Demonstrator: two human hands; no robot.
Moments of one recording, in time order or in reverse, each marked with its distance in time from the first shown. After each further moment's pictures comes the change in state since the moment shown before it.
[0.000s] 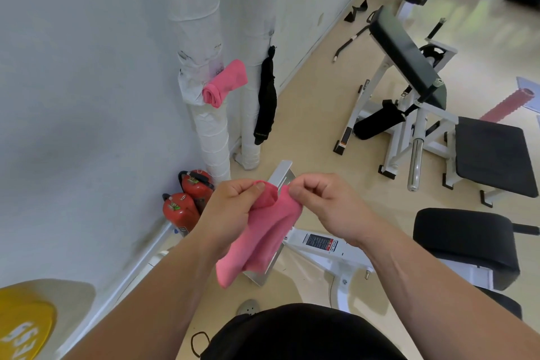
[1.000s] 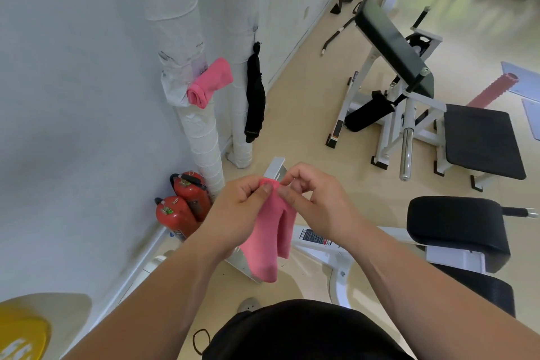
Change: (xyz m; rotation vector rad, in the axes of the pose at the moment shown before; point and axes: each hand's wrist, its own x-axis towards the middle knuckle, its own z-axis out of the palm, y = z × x) left_hand 0.013 -0.006 0.015 0.197 -0.094 0.184; right_hand -0.001 0.012 0.004 -0.217 0.193 -0.108
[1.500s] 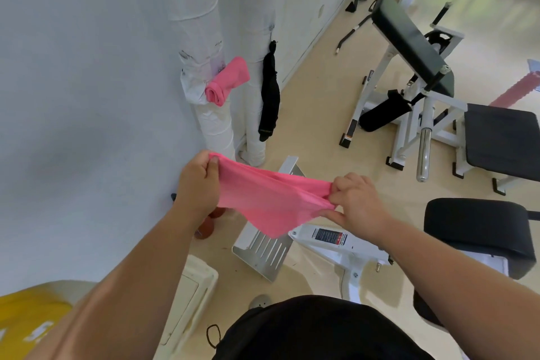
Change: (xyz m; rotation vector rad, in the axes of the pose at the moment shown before) left_hand 0.035 -0.046 -0.077 0.407 0.472 0.020; right_hand -0.004 0.092 -0.024 -0.853 -0.125 -0.182
